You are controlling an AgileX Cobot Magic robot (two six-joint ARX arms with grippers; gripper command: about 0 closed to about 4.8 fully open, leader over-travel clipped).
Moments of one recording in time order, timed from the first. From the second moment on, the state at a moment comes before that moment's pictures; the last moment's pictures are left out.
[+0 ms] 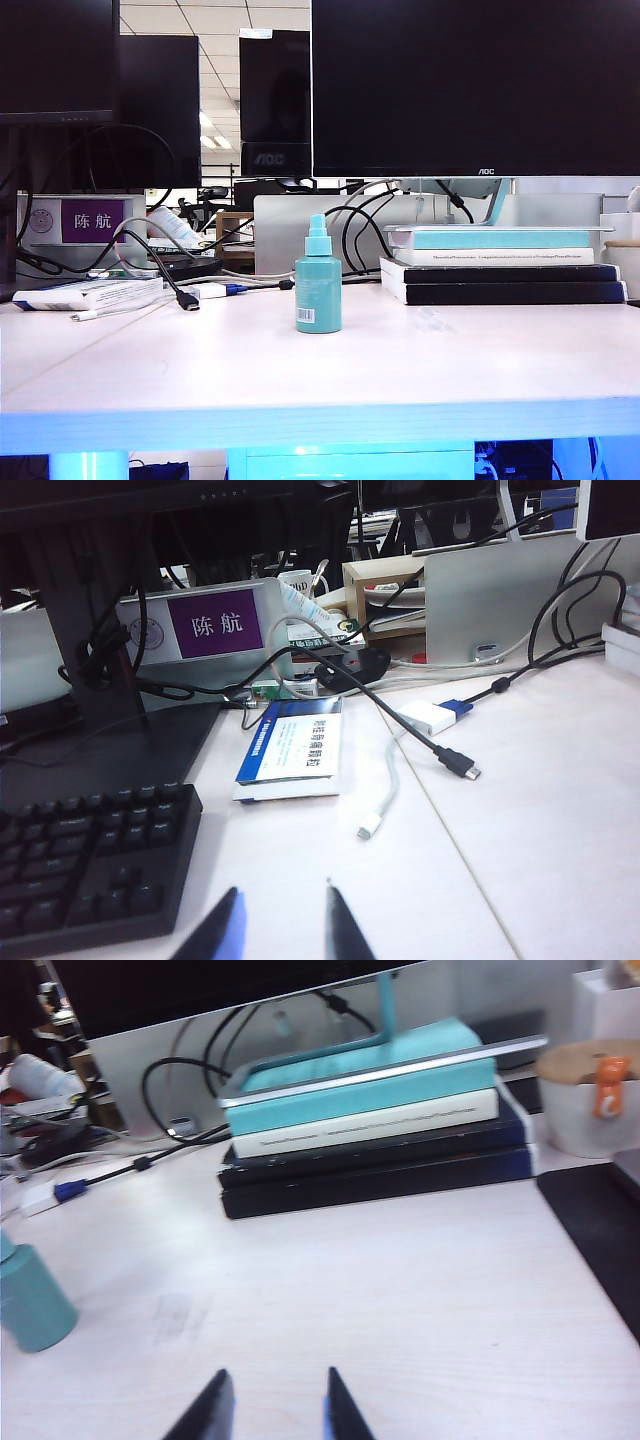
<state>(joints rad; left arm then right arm) 0.18 0.00 0.01 0.05 0.25 0.13 0.06 0.00 0.01 -0.04 -0.09 0.21</state>
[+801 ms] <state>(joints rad) 0.18 0.00 0.01 0.06 0.25 0.09 0.06 0.00 0.01 0.02 -0.06 0.21</state>
